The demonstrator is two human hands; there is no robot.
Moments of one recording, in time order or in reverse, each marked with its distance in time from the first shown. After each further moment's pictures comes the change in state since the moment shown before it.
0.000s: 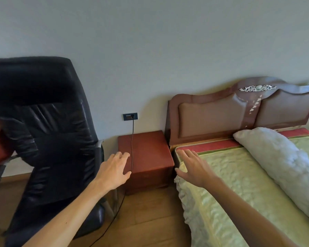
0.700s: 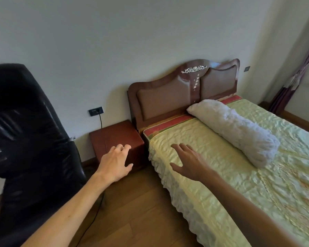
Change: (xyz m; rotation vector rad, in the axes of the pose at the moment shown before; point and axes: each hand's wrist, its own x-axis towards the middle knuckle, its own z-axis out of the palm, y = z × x) left_hand -0.175 0.126 -0.016 0.000 0.044 0.279; right_hand -0.283 -0.042 -0.025 -0.020 0.111 0.224
